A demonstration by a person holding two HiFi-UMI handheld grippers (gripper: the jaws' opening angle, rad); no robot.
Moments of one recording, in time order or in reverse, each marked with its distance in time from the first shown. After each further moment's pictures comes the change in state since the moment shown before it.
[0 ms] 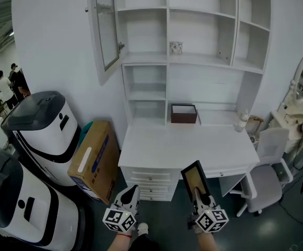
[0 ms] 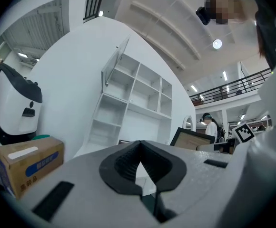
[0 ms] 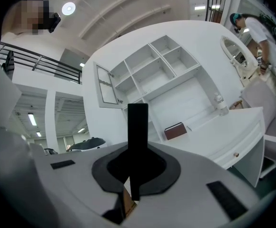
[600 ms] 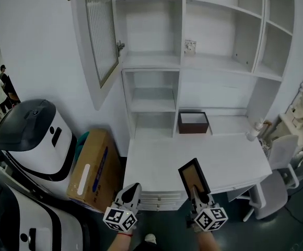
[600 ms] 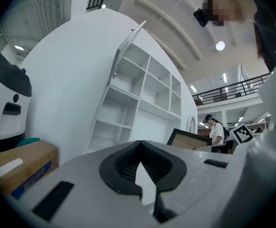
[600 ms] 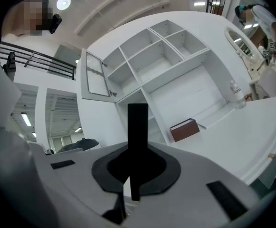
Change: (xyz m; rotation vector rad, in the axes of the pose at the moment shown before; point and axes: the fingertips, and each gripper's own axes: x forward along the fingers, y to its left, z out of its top) left arm 0.134 0.133 0.025 -0.016 0.024 -0.048; right arm 0.191 0.001 -0.001 0.015 0.021 -0.017
